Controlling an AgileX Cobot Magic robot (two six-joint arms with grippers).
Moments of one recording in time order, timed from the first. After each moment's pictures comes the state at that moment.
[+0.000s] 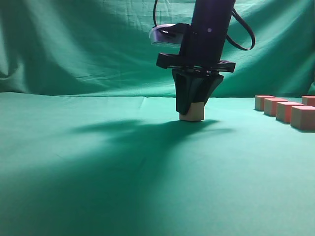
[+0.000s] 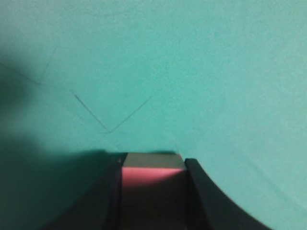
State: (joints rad) left arm -0.01 -0.01 0.02 0.02 0.35 0.01; right arm 0.48 2.17 -1.70 0.12 0.95 -0.30
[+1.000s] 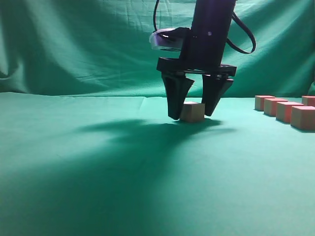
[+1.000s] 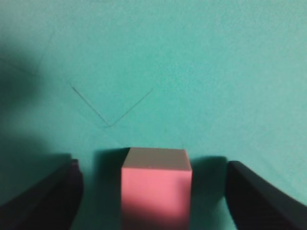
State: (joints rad) left arm -0.01 -0.01 0.02 0.02 0.35 0.01; right arm 0.48 2.18 -1.70 0.12 0.97 -0.29
